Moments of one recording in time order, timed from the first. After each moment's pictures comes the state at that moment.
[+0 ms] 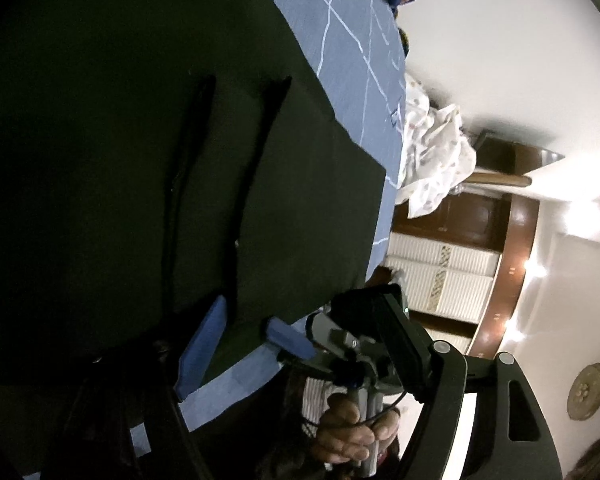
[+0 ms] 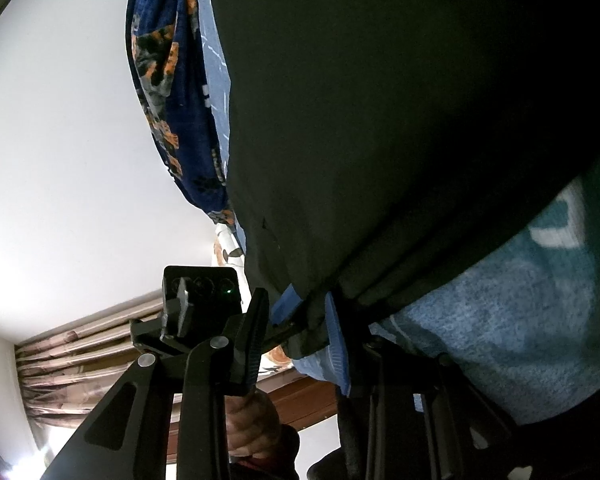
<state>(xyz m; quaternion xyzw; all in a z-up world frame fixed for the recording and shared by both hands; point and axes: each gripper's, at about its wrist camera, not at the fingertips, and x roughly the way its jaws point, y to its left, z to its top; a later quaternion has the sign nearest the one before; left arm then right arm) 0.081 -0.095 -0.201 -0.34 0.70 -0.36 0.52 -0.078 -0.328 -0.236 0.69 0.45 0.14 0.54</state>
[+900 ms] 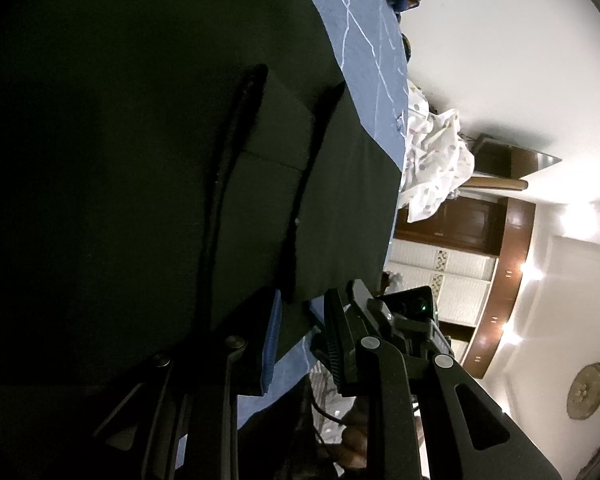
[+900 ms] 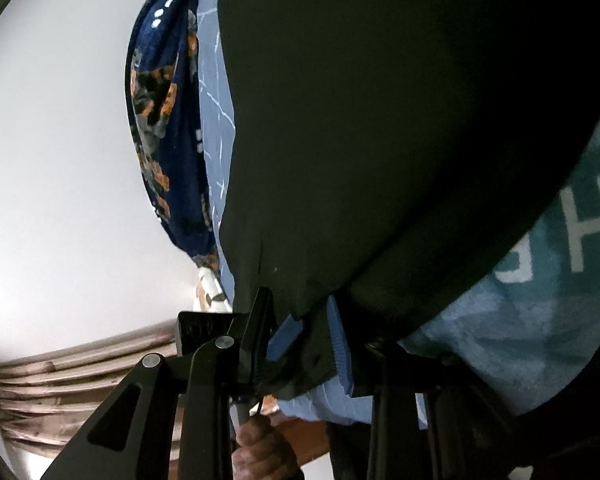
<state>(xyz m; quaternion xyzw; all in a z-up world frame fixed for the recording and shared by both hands) 0.077 -0.090 -0.225 -0.35 0.69 -0.37 0.52 -0.078 -0.341 -0.221 0.68 0.42 0.04 0.60</state>
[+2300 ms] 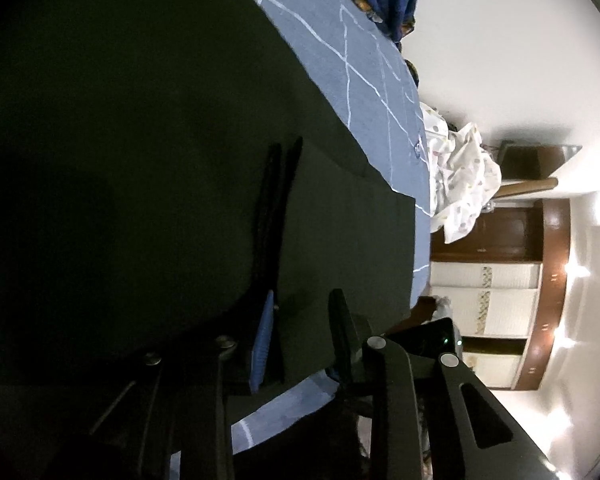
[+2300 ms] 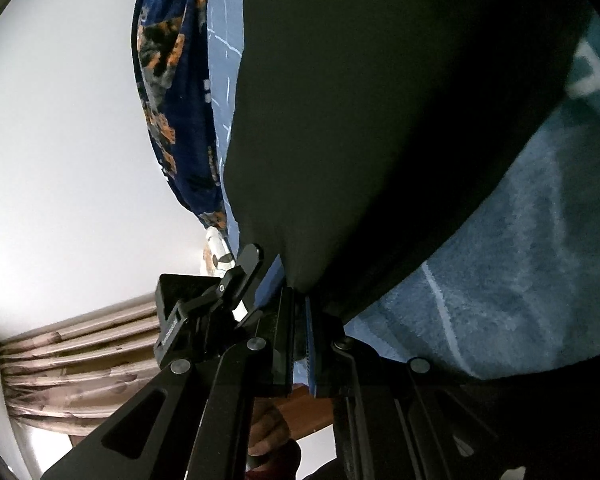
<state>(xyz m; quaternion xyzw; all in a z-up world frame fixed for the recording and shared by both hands) 0.074 -0.068 -0.190 -0.28 0.65 -0.33 0.63 -0.080 -0.298 -0.223 0.68 0.45 0.12 0.57</state>
